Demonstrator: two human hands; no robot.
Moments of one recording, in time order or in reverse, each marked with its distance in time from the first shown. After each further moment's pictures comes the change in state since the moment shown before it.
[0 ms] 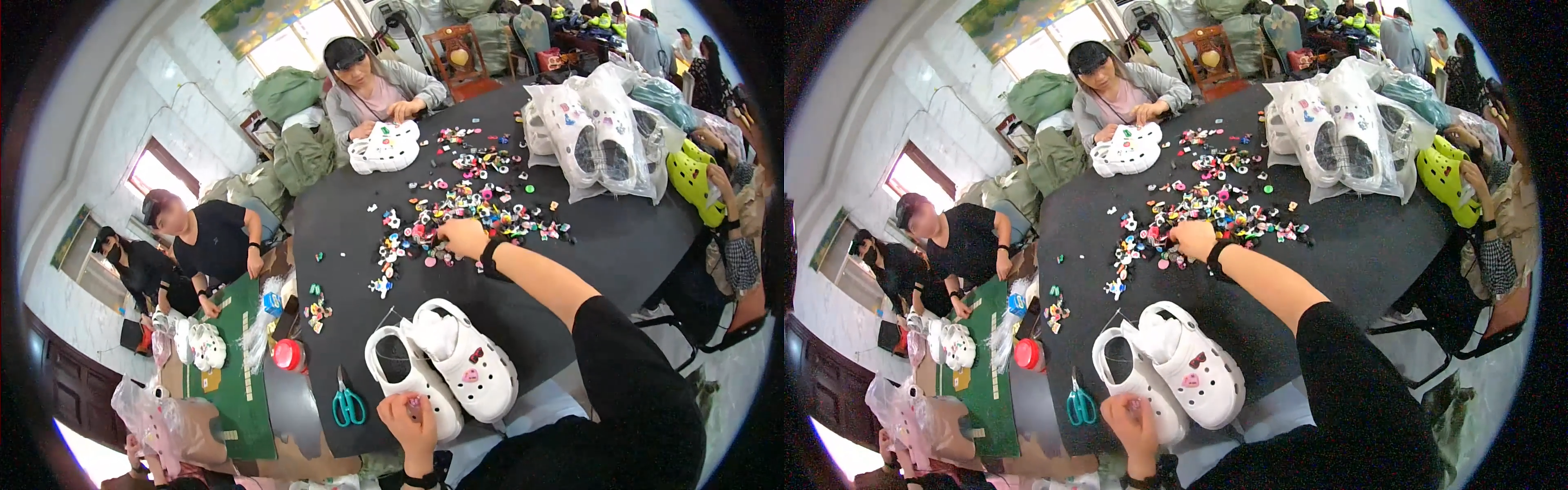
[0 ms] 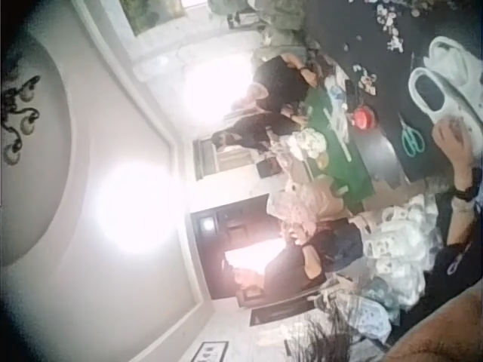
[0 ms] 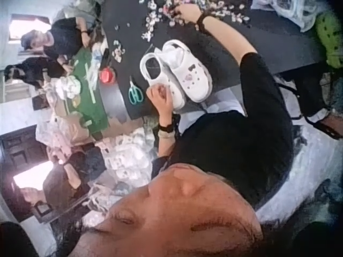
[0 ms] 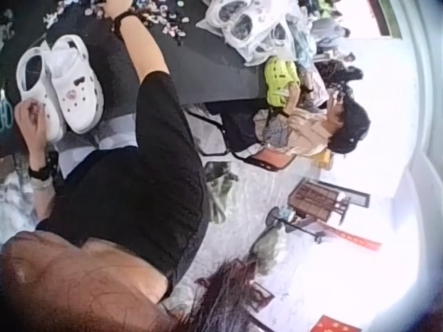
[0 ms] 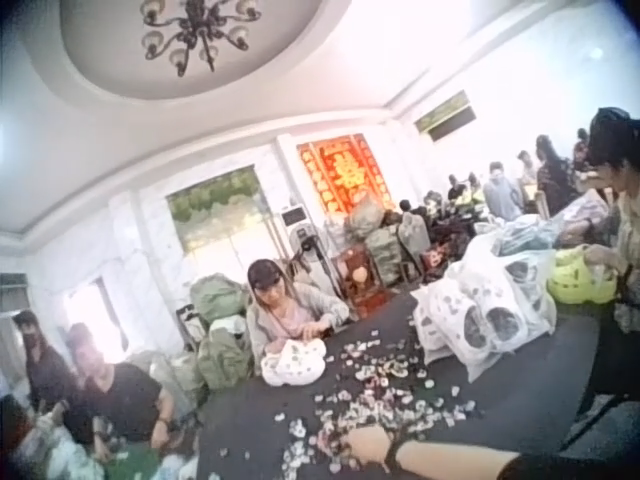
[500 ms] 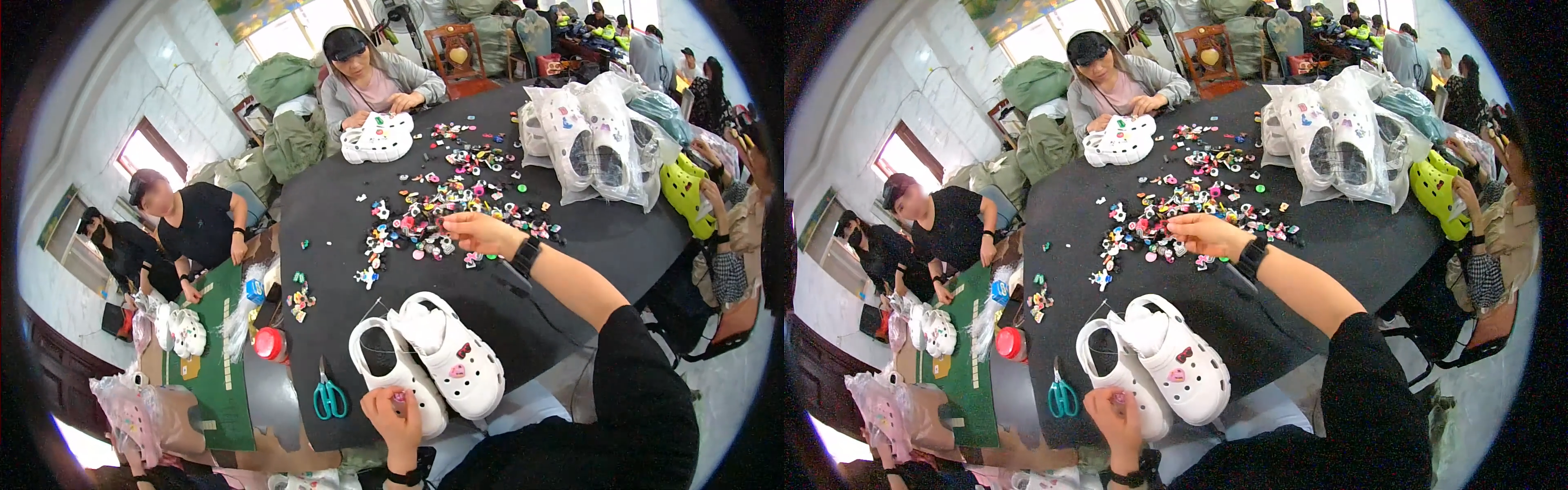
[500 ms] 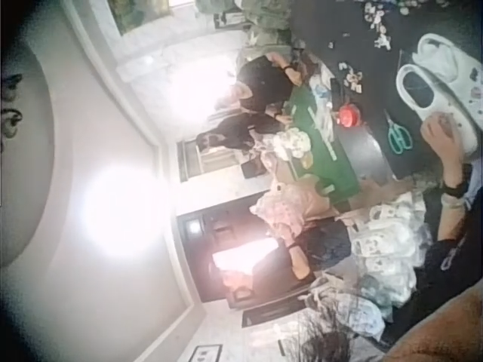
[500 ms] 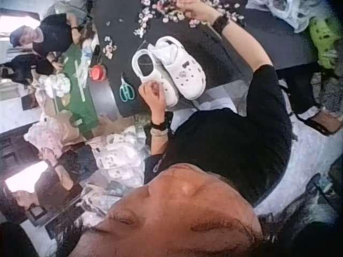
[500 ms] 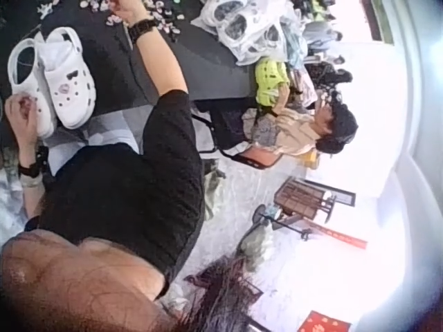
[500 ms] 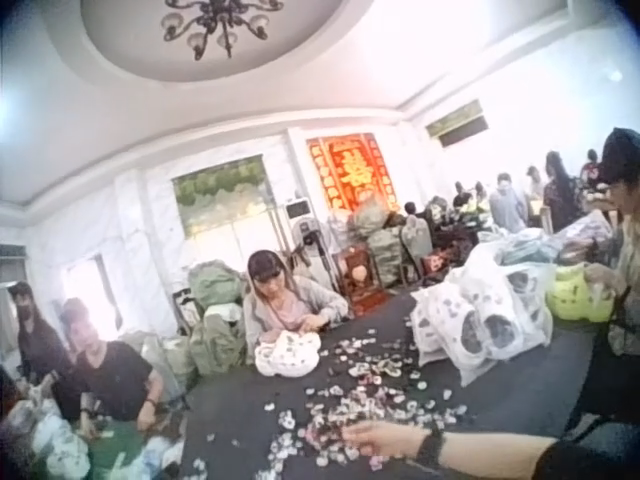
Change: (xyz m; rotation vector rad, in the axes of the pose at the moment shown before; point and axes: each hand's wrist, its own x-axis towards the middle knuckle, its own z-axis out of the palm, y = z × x) left_hand -0.005 0.003 -0.001 -0.047 0.001 -0.040; right_hand -0.044 0.005 -0.067 1.756 -0.364 0.469
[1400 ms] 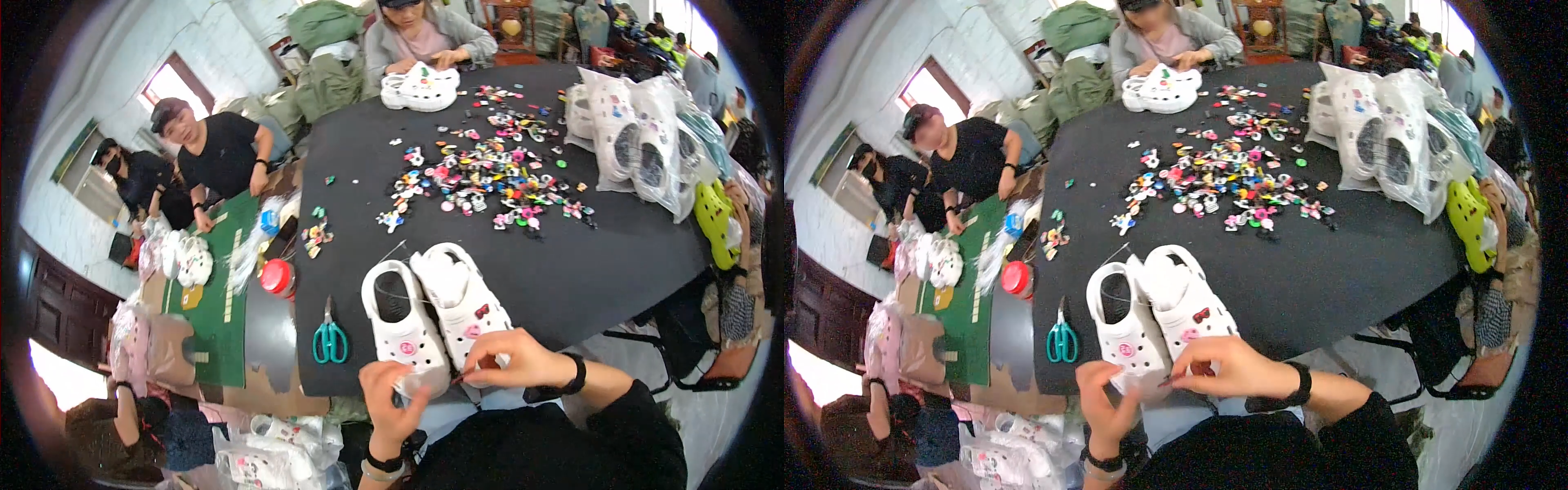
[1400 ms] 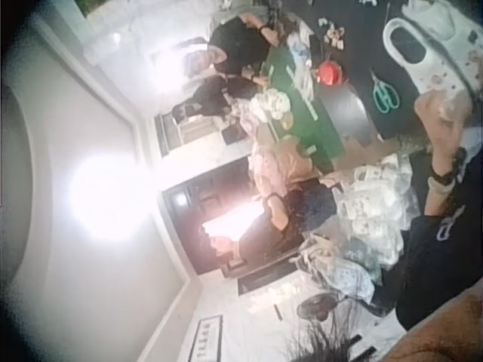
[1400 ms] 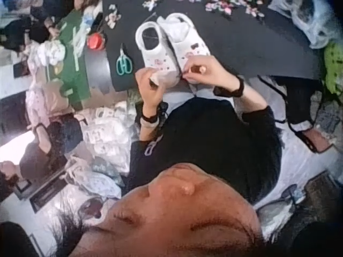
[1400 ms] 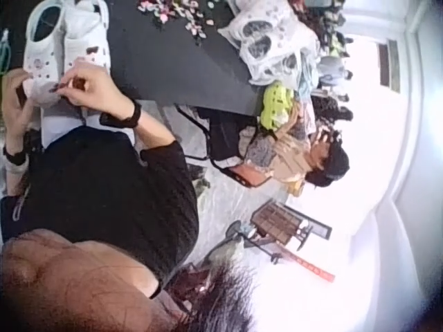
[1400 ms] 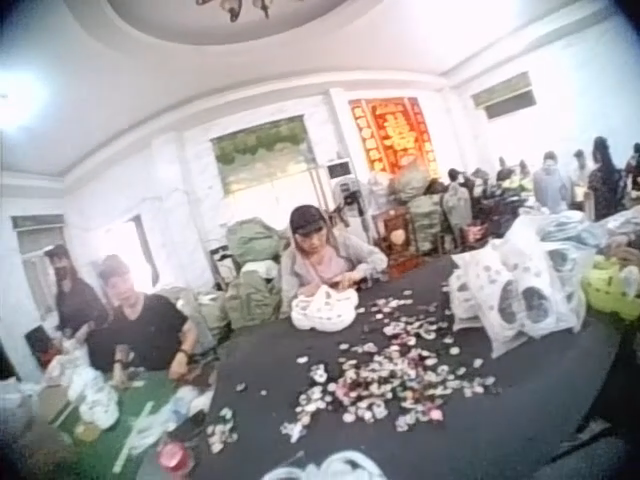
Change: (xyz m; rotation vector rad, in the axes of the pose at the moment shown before) left_hand -0.010 0.023 -0.051 -0.103 -0.097 0.144; right_hand -0.201 0.074 0.153 -0.791 -0.334 -0.280
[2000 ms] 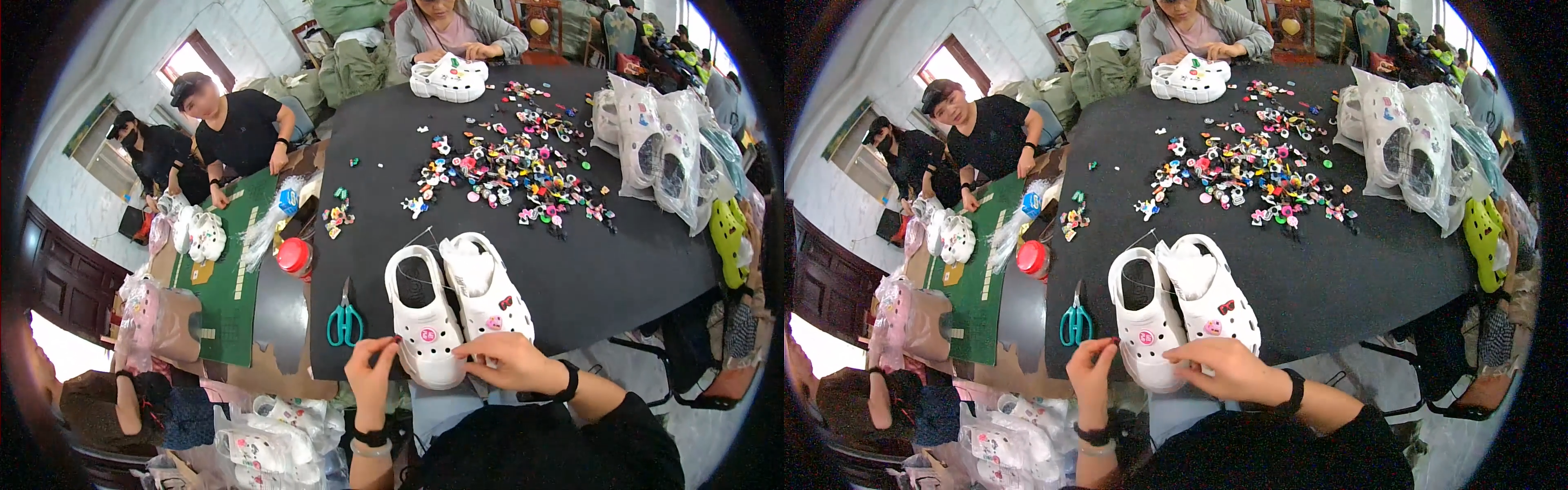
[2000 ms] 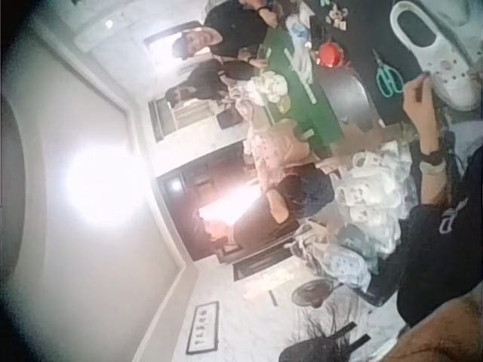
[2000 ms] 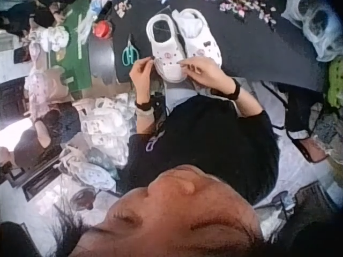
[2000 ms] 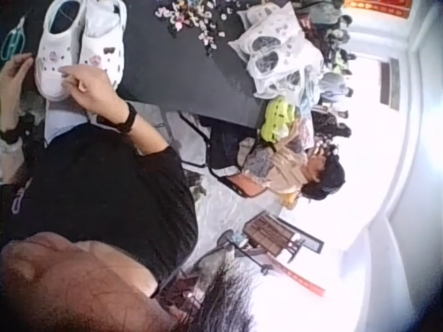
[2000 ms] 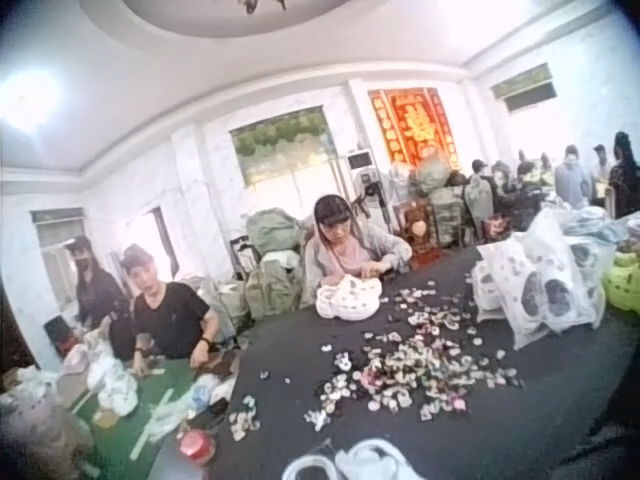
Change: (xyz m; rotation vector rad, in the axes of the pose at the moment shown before) left_hand -0.004 -0.060 -0.014 -0.219 0.176 -0.500; right_hand 0.018 0.009 0.035 -0.244 0.097 -0.138
